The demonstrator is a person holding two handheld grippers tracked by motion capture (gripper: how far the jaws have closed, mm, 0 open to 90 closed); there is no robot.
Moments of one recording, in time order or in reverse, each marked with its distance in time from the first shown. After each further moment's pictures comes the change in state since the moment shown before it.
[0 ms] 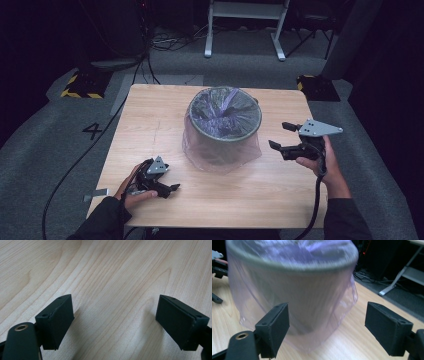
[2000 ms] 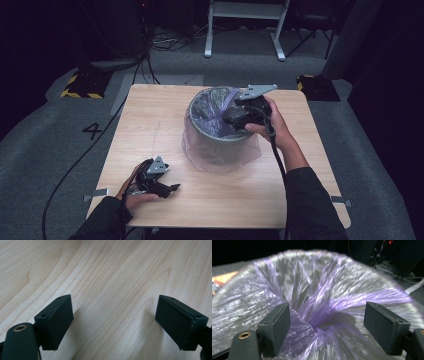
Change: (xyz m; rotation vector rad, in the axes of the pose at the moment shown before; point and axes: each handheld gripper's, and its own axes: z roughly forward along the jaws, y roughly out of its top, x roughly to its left) left arm 0.000 0.000 0.000 -0.001 -0.005 0.001; right arm 0.020 0.100 0.122 0.161 0.118 -0.033
